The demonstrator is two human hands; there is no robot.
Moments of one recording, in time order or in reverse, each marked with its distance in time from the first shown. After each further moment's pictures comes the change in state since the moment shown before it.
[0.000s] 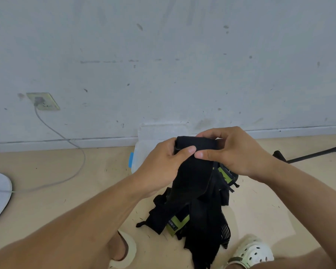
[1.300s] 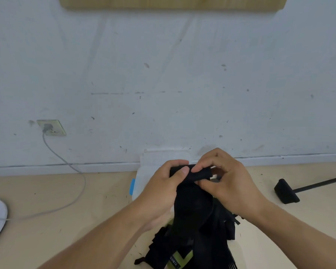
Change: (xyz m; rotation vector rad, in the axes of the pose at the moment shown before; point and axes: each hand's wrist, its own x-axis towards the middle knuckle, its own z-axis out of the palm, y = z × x) left_hand 0.003 0.008 -0.003 -0.311 0.130 -0.100; right_hand 0.006 0.006 0.023 0.003 0.239 -0.331
